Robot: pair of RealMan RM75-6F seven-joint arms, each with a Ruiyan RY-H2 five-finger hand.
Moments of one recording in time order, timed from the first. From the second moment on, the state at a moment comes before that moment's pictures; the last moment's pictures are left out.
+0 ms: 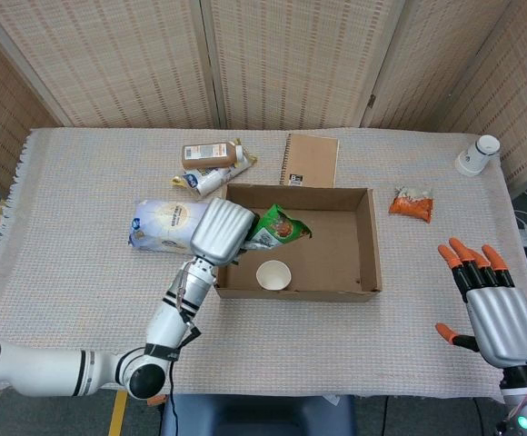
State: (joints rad) left arm -1.08 -1.58 -0.41 -1.76 0.85 1.23 0.89; right arm 0.09 -0.74 0.06 -2.36 -1.45 1.44 -0.46
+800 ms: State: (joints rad) left arm -1.15 -1.51 -0.39 -1.70 0.69 1.19 0.91; right arm 0.09 -0.75 0.05 -2.36 -1.45 1.45 -0.46
